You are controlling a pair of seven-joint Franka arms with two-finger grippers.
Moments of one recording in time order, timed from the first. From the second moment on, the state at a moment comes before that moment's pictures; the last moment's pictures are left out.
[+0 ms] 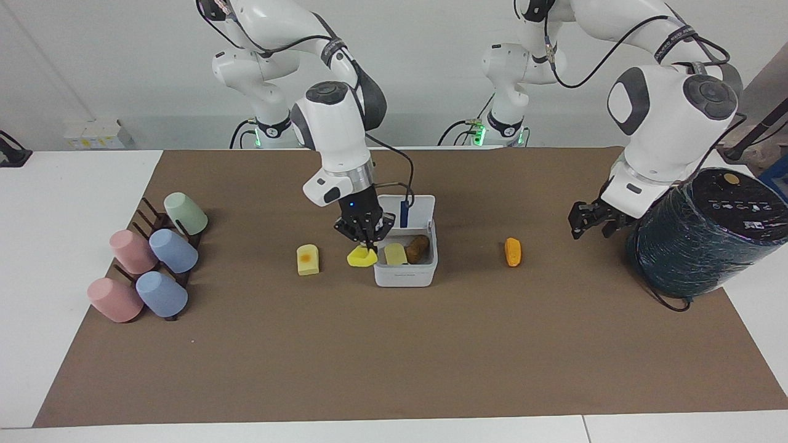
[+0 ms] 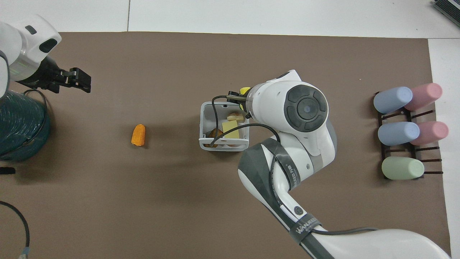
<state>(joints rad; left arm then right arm) -0.21 0.28 0.16 -1.44 -0.06 1.70 0.03 0.42 0.30 0.11 -1.71 0.03 2.37 0.74</state>
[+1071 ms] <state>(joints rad) -0.19 0.21 0.16 -1.49 -0.05 1.67 0.07 0.39 0.28 0.13 -1.66 0.10 2.22 0.79</state>
